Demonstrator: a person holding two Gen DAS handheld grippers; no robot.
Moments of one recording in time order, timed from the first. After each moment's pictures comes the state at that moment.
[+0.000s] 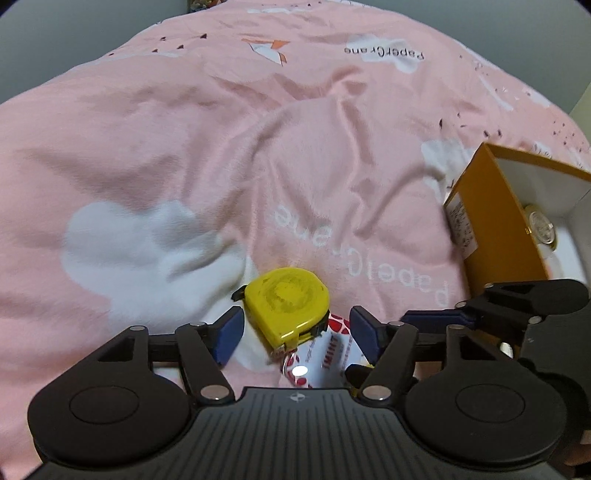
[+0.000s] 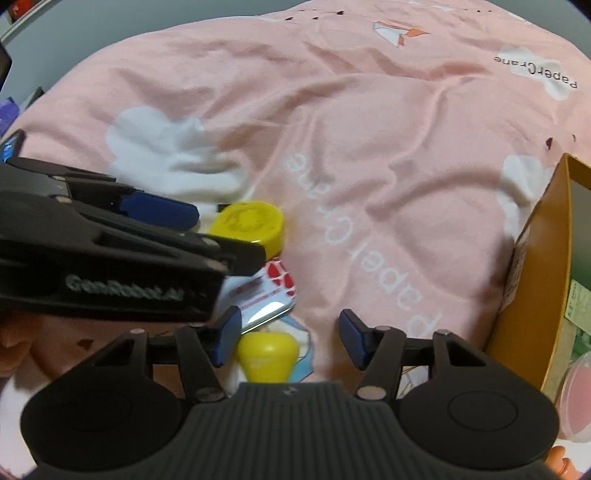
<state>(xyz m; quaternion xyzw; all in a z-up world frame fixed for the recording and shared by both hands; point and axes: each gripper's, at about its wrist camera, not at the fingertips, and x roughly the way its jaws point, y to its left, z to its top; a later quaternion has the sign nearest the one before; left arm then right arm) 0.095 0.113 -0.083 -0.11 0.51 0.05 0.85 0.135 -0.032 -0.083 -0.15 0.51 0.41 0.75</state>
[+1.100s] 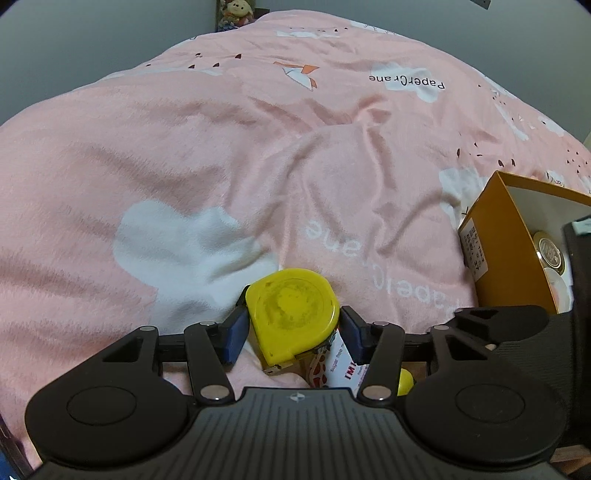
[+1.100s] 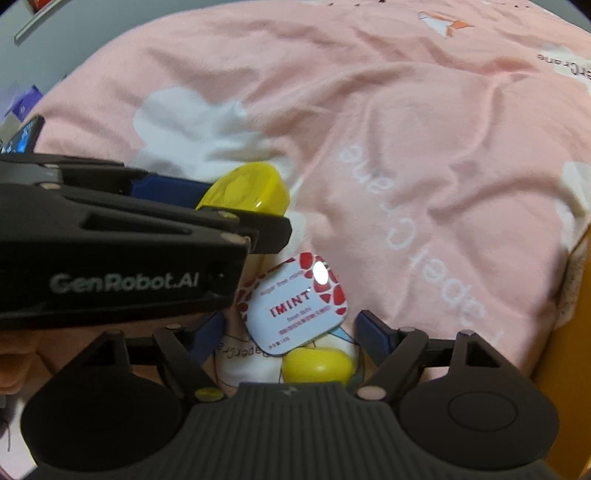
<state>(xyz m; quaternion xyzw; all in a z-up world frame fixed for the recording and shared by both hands) 0.073 0.124 -0.069 -0.13 0.47 0.09 0.87 0.128 -0.001 -0.099 -0.15 0.52 0.46 0.71</state>
